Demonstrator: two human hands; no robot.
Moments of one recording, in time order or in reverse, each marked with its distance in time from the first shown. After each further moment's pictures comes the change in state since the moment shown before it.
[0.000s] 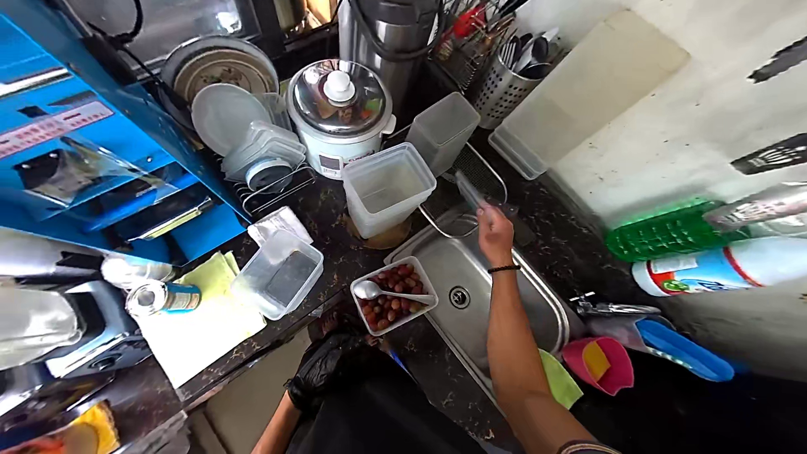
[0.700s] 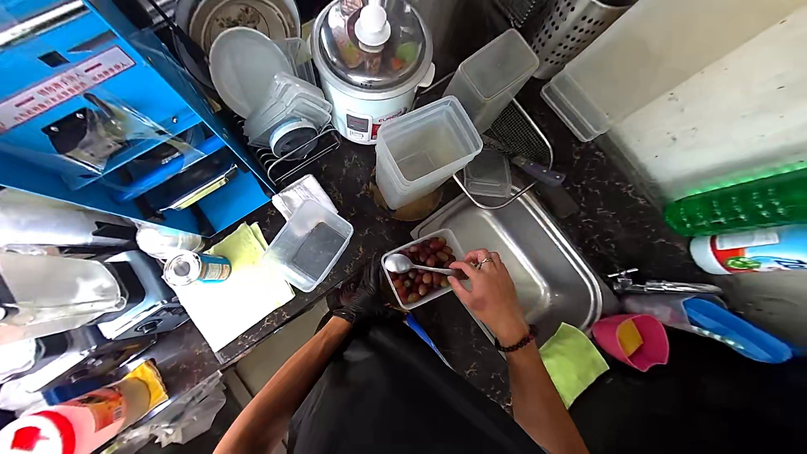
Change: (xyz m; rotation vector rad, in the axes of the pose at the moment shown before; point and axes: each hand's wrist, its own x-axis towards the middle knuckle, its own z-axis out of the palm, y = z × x) left_hand 0.099 -0.048 -0.010 0.516 0.021 0.306; right_hand -0.161 -0.110 0.015 -0.379 -0.385 -0.170
